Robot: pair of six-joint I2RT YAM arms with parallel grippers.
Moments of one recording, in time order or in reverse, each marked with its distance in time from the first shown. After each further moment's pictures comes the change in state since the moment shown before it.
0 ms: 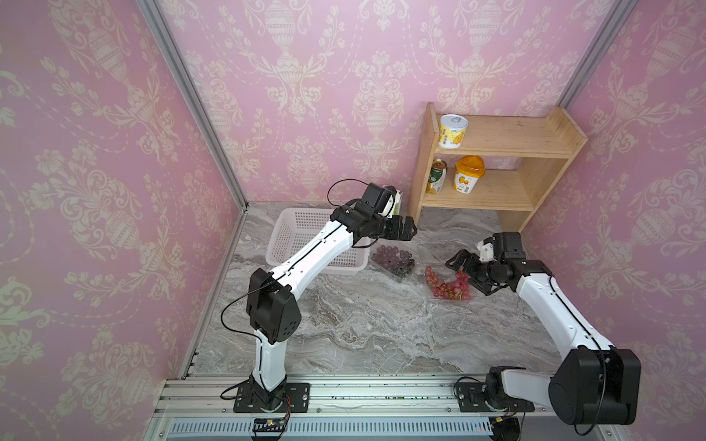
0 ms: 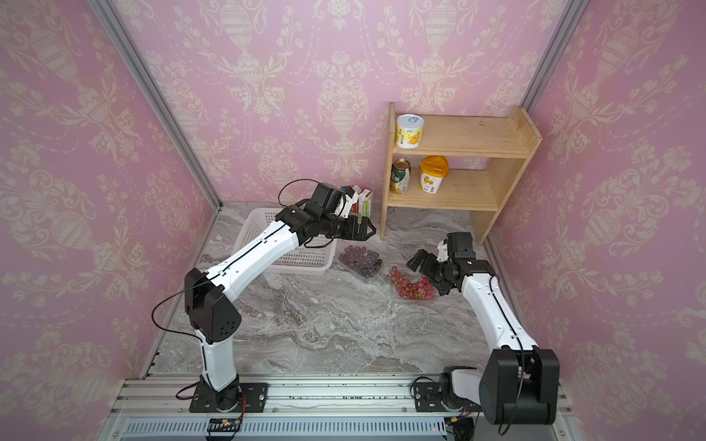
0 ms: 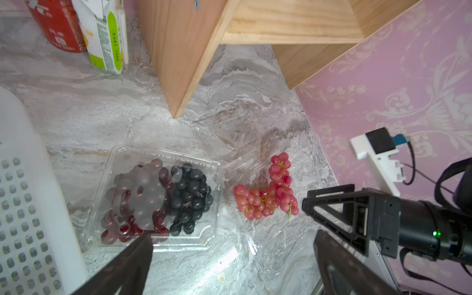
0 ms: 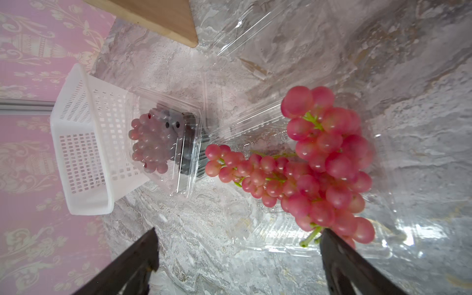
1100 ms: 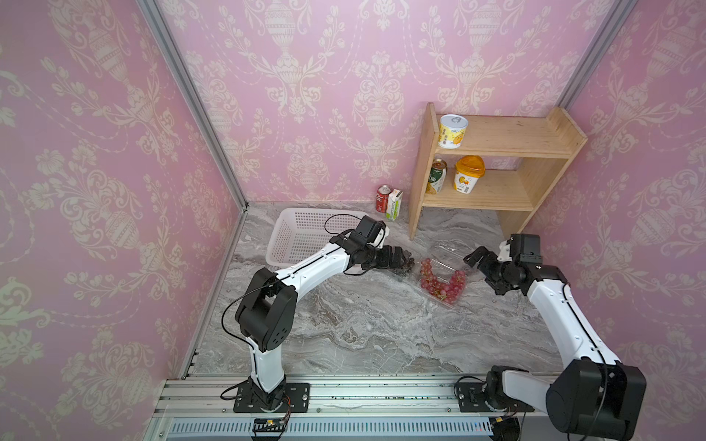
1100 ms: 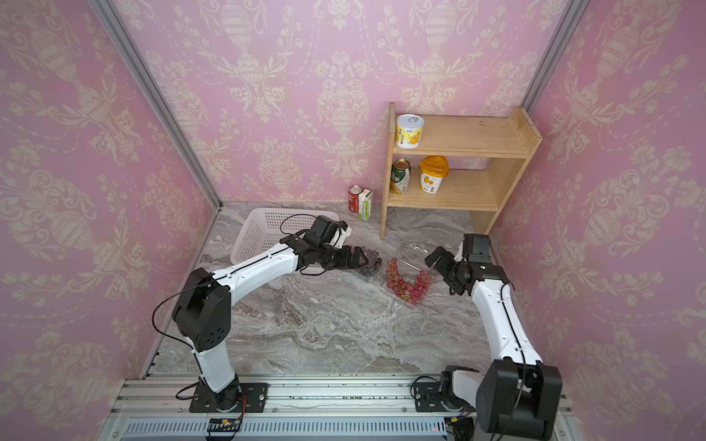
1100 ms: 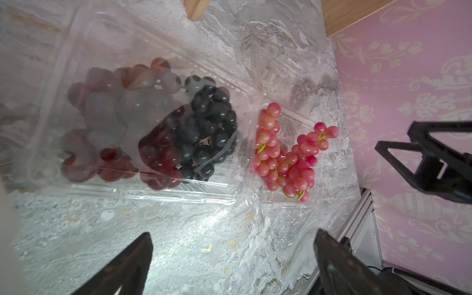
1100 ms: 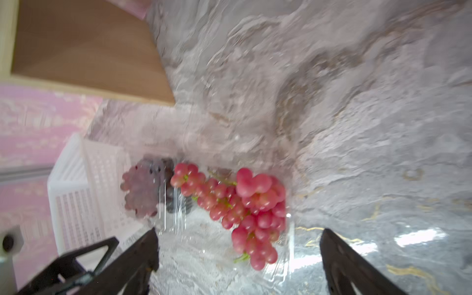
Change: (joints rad) left arm -0.015 -0.076 -0.428 0.272 0.102 -0.119; right arm -0.182 -0.015 -0.014 0.038 0.057 0.055
